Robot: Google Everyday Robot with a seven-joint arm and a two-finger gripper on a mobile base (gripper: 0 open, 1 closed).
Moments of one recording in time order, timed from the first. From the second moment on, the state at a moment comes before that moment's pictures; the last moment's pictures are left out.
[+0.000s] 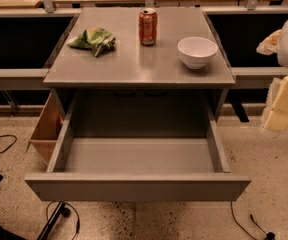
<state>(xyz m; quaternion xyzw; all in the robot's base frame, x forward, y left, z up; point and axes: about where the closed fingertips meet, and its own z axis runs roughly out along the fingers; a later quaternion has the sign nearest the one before) 0.438 -0.217 0.976 -0.60 0.78 -0.03 0.16</state>
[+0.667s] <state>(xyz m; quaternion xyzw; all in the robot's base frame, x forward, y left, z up) 0.427 -0.223 0.958 -0.59 0.79 -0.03 0.16</state>
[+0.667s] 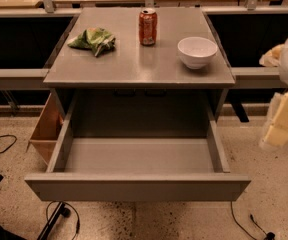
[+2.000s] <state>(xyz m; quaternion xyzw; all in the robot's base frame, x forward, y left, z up) 0.332 -0.174 0.690 -0.52 0.83 0.06 0.19</state>
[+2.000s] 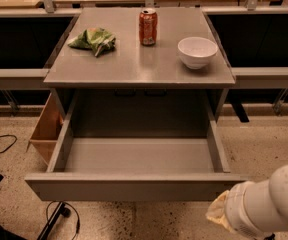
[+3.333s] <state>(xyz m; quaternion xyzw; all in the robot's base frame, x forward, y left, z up) 0.371 -0.176 0.575 -0.49 0.83 0.11 0.25</state>
